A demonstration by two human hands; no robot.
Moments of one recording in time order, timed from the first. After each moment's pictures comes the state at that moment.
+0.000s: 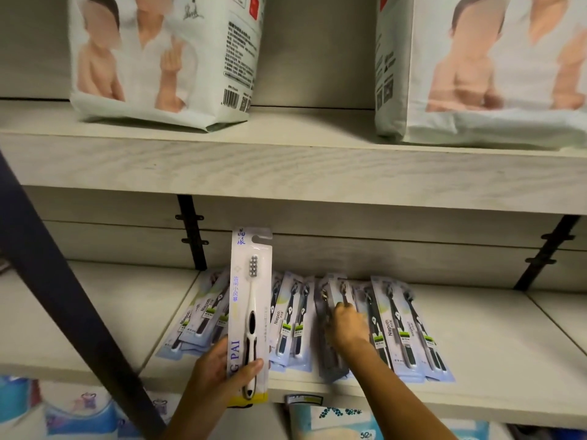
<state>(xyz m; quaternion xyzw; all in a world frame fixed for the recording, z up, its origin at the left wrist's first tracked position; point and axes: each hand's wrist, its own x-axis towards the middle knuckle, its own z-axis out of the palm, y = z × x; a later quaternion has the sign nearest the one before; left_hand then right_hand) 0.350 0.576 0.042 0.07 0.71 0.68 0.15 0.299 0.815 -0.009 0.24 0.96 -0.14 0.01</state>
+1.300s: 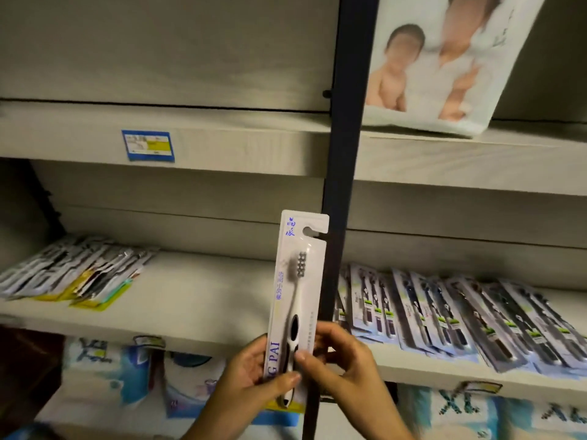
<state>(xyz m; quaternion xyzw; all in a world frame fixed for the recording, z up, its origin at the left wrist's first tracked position) 0.304 0.269 0.059 0.14 0.66 0.71 0.21 0.350 0.425 0.077 -0.03 0.76 -0.65 -0.10</state>
